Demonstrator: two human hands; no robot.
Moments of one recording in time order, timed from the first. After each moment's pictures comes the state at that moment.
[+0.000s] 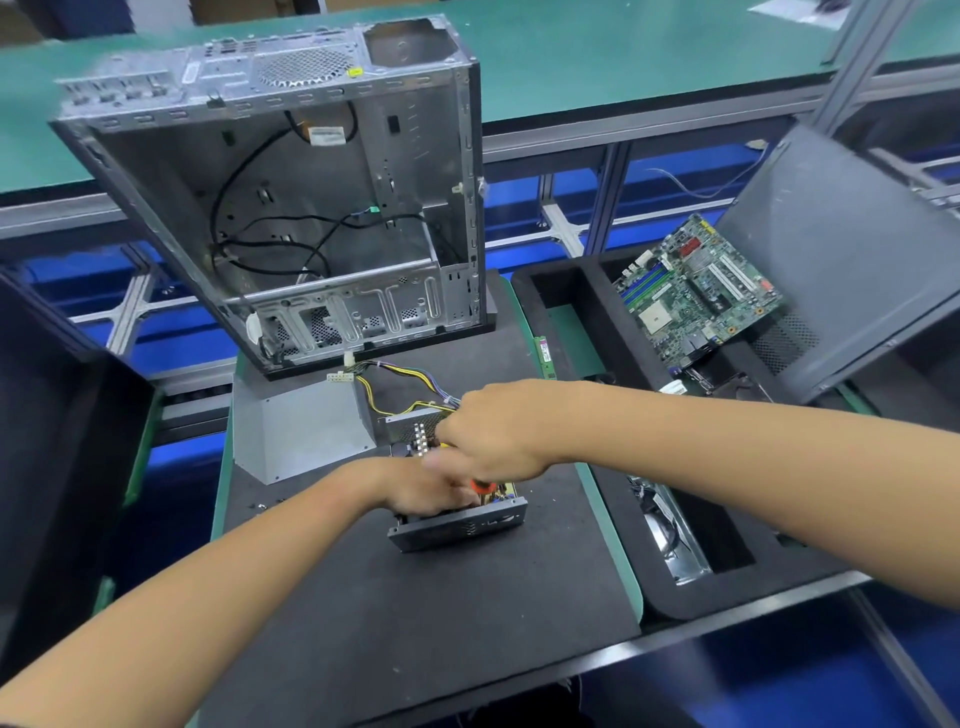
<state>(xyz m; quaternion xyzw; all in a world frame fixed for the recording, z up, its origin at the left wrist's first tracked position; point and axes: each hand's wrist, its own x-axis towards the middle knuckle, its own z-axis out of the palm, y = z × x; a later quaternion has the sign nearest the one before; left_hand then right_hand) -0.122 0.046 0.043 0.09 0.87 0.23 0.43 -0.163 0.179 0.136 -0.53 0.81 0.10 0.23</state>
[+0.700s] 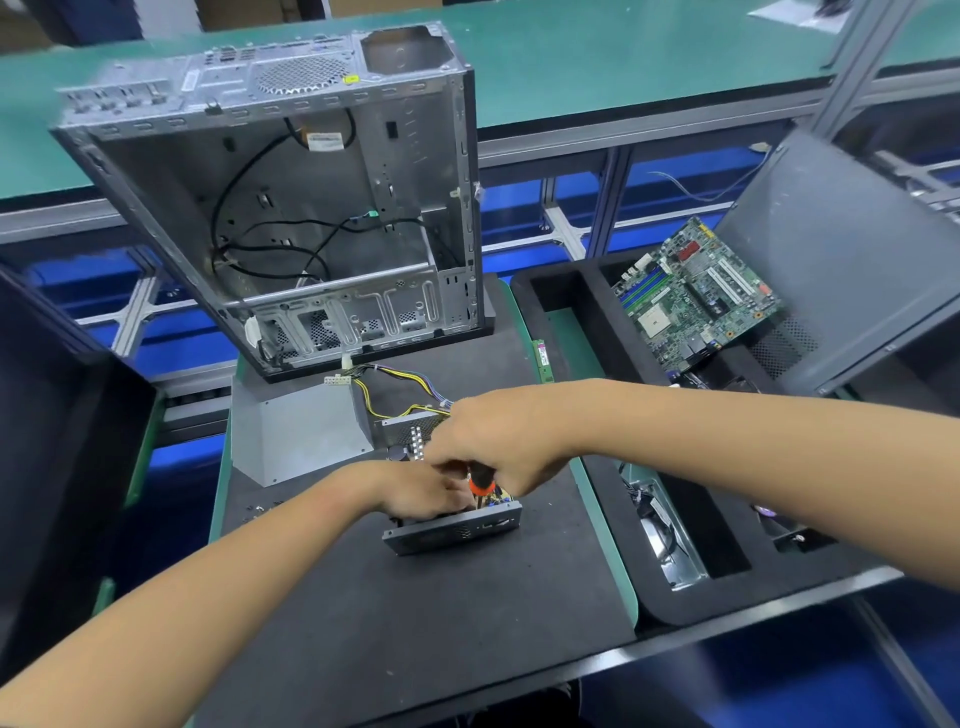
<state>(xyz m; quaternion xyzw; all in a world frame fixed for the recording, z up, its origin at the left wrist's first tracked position) -0.124 0.048 0.039 0.08 0.87 0.21 0.43 -0.173 0.190 0.137 -0.64 0.73 0.06 0.23</state>
